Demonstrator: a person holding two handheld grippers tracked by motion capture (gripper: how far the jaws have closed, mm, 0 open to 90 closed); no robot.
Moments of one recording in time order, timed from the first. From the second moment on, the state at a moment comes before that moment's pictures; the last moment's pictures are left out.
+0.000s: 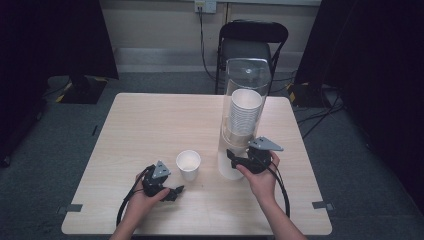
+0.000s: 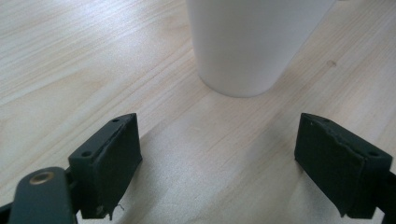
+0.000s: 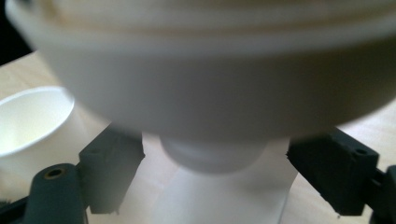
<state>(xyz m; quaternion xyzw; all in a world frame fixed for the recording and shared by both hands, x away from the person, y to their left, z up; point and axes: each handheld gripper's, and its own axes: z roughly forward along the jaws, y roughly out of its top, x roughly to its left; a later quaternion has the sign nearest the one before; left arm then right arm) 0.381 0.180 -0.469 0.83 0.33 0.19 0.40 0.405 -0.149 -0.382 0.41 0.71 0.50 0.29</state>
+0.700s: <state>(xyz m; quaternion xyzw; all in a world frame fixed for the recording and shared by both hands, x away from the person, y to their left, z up) 0.381 0.180 -0.469 0.83 0.33 0.19 0.40 0.414 -0.143 -0.380 0.38 0.69 0.53 0.32</state>
